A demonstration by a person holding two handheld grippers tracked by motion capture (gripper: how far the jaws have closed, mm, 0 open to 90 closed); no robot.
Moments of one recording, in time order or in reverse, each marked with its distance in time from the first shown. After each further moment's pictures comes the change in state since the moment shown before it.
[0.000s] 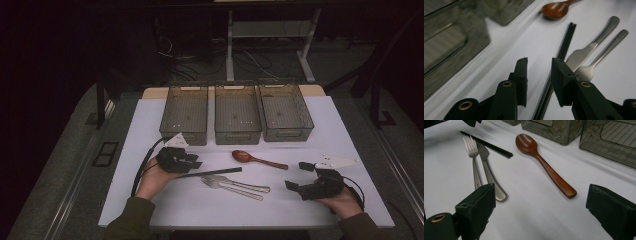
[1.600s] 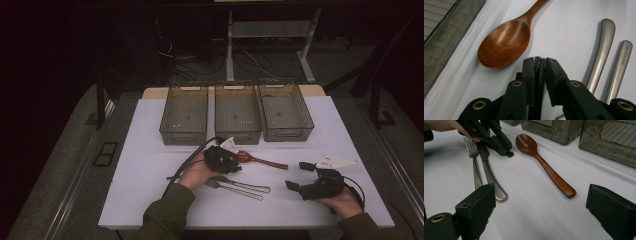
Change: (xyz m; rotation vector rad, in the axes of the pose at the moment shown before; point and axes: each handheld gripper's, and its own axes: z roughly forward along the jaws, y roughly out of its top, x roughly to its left) left arm -0.035 0.056 0.101 0.144 -0.137 0.216; right arm -0.001 -0.001 -0.001 -0.005 0.002 0.002
